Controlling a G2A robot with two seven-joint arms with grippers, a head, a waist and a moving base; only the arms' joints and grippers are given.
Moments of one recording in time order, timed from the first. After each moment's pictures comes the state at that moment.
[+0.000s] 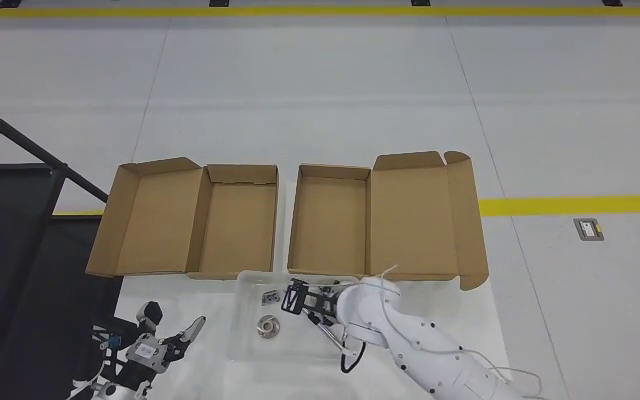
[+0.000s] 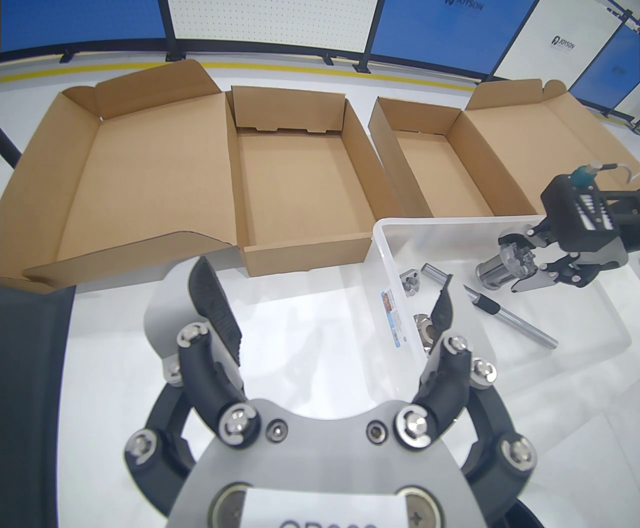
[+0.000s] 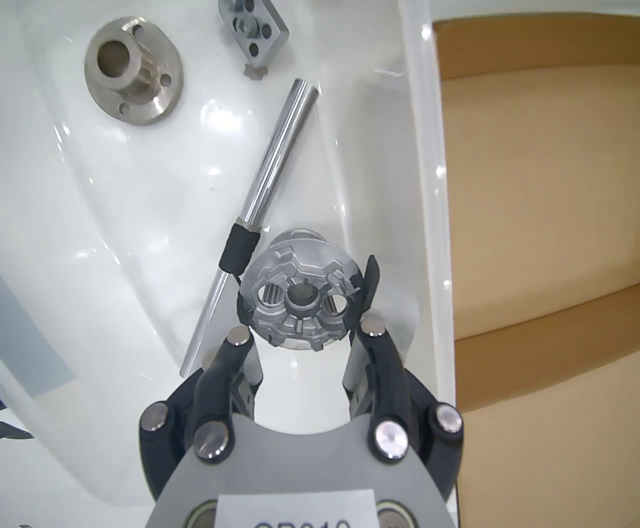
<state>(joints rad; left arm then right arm) 1.80 -1.14 -1.78 -1.85 1.06 -0.36 0.09 -0.67 -1.36 0.63 -1.43 -1.31 -0.40 0.99</state>
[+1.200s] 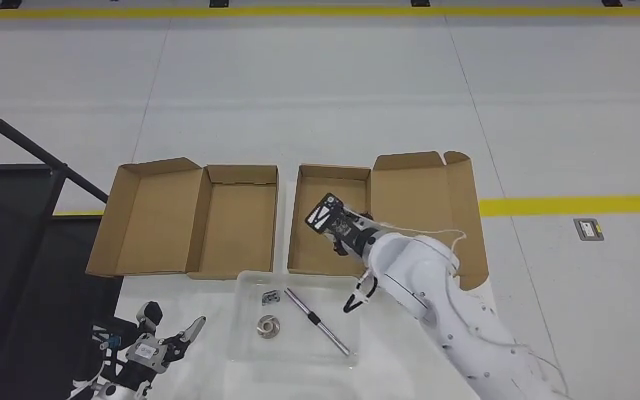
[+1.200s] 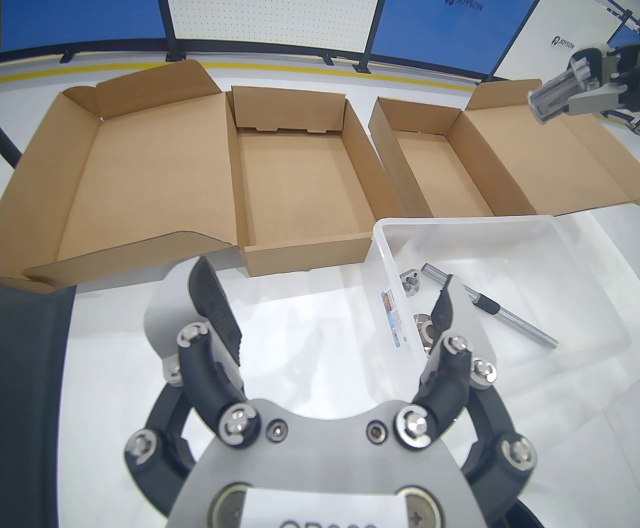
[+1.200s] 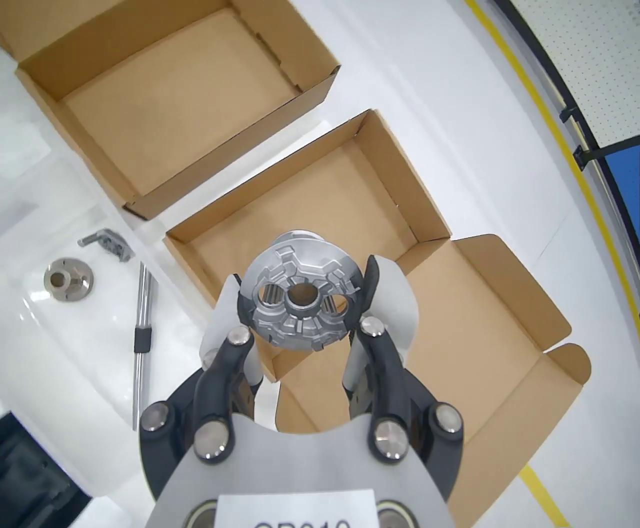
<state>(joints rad) 1.80 -1.14 -1.78 -1.85 1.06 -0.36 0.09 -0.65 -1.34 0.92 -1.59 -1.34 -0.19 0.85</state>
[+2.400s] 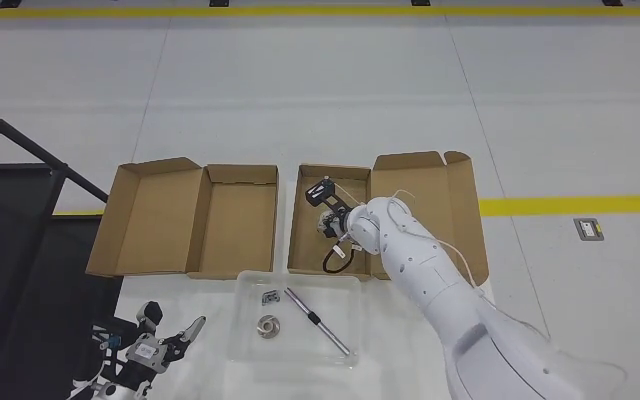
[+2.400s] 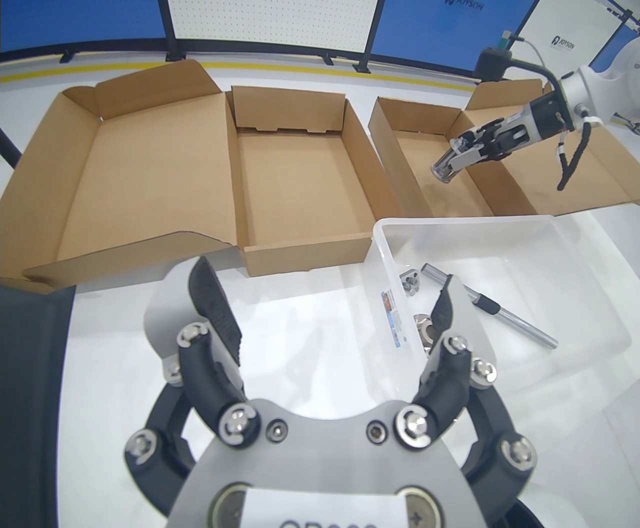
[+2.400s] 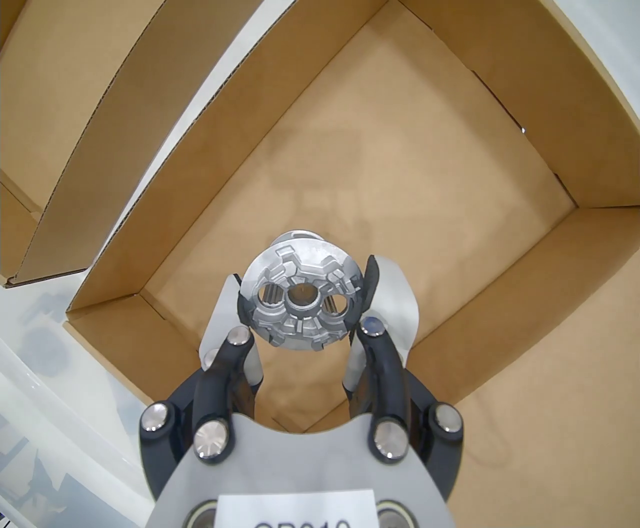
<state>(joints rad) 1.80 -1.14 -1.78 -1.85 1.06 -0.36 0.09 -0.13 -1.71 0.60 -0.29 -0.89 -0.30 0.55</state>
